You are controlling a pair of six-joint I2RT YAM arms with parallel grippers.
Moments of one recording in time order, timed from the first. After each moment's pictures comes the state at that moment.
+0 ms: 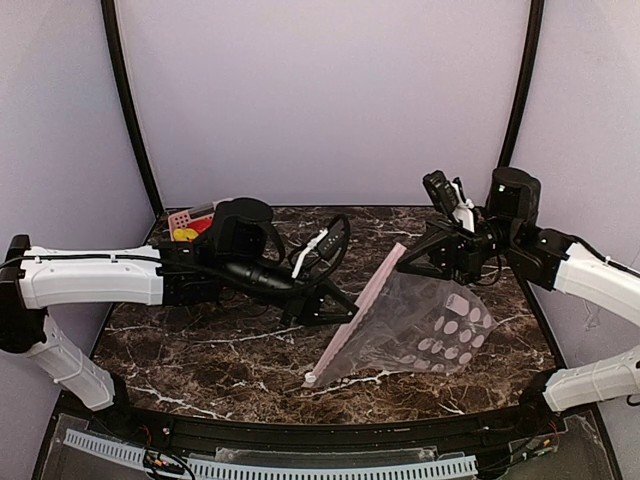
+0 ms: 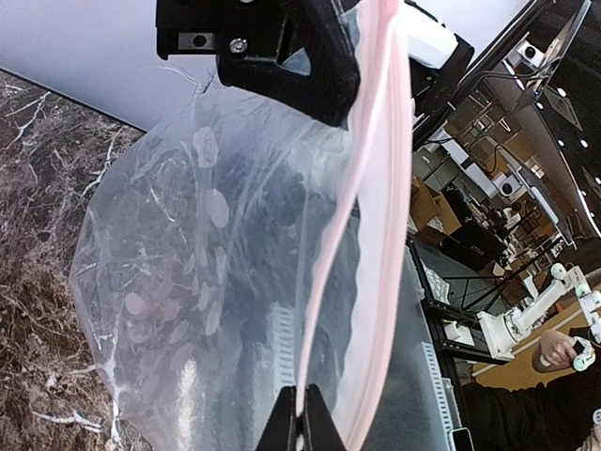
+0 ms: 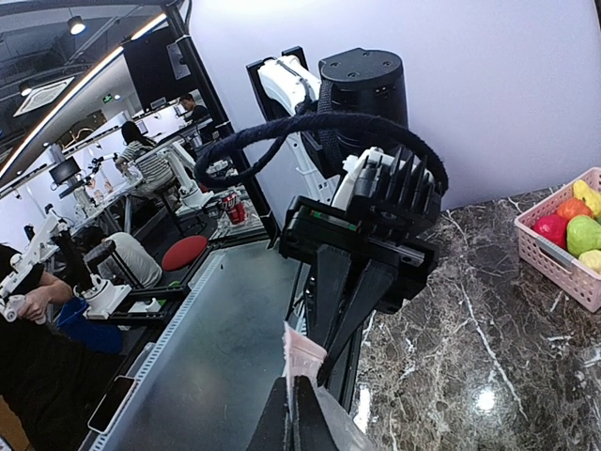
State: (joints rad) left arm -1.06 1.47 1.12 0.01 0.71 -0.40; right arm 0.63 1.11 0.92 0.05 -1.26 0.24
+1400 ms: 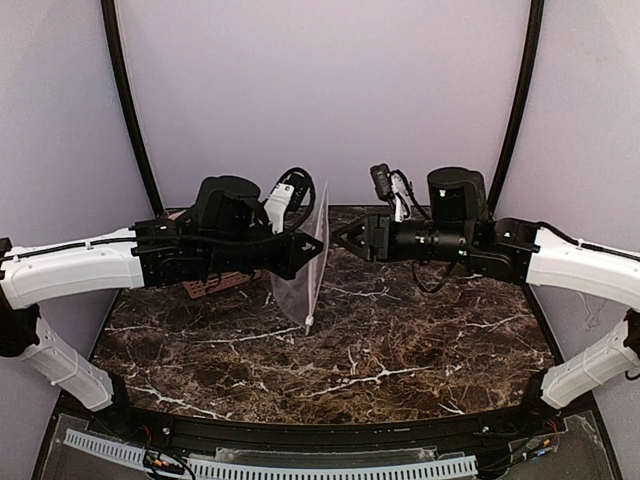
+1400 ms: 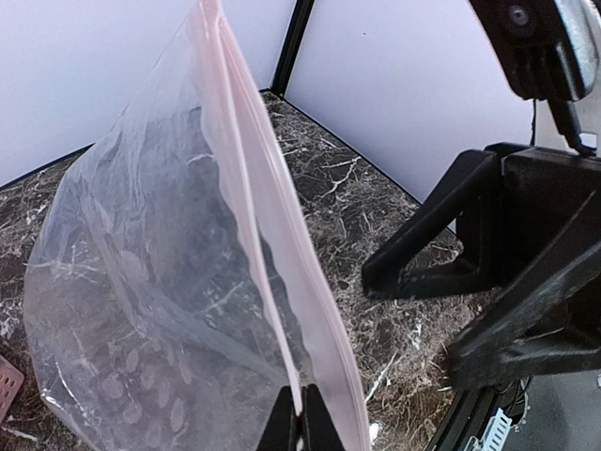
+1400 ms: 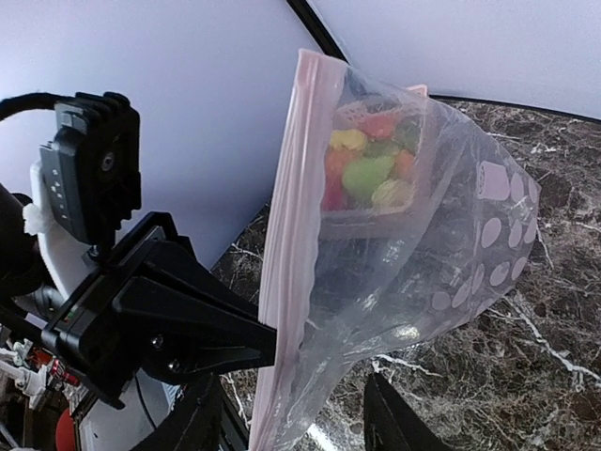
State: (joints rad) left arm -1.03 1.41 1.22 -0.23 -0.09 -0.35; right arm 0.94 1.29 1.11 -0.12 -0.18 0.57
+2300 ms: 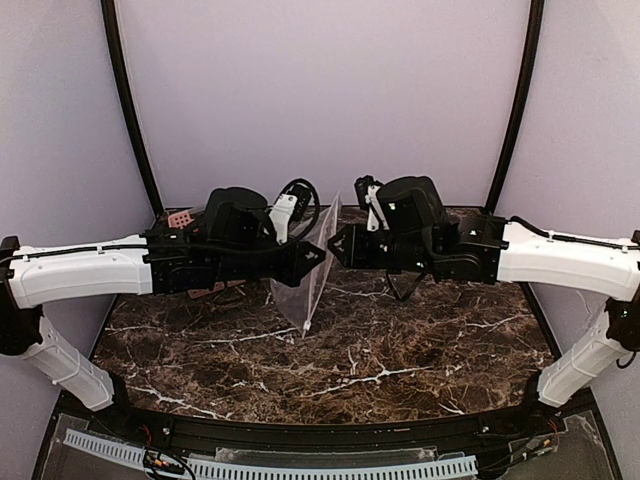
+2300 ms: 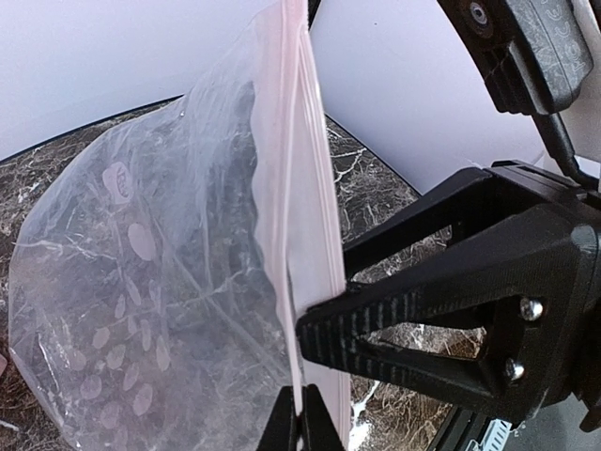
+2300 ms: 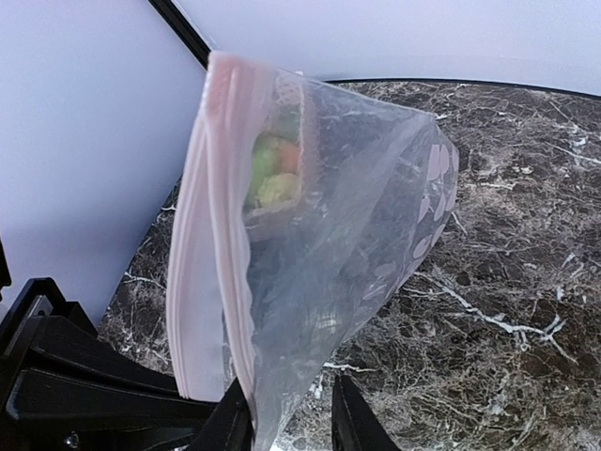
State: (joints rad) left arm -1.03 1.44 1.17 -0.17 -0.09 -0.41; right arm 1.07 1.47 1.27 -0.29 0.24 0.66
